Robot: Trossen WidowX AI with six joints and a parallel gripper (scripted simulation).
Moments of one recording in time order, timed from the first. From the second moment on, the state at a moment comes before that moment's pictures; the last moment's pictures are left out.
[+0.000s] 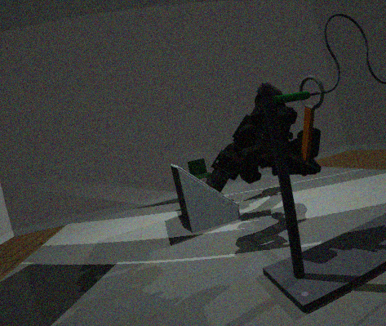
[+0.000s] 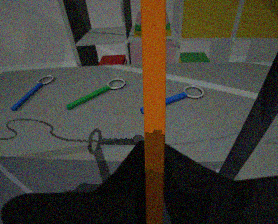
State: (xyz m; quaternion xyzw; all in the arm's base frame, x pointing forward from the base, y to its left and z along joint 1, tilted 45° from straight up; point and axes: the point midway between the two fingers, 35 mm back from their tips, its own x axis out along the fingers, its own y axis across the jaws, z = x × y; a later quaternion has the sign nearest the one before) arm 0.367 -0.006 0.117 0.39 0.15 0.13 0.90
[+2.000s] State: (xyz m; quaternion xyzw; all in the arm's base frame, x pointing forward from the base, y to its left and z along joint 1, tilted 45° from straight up) arm 0.367 -0.010 0.089 0.39 0.15 0.14 0.90
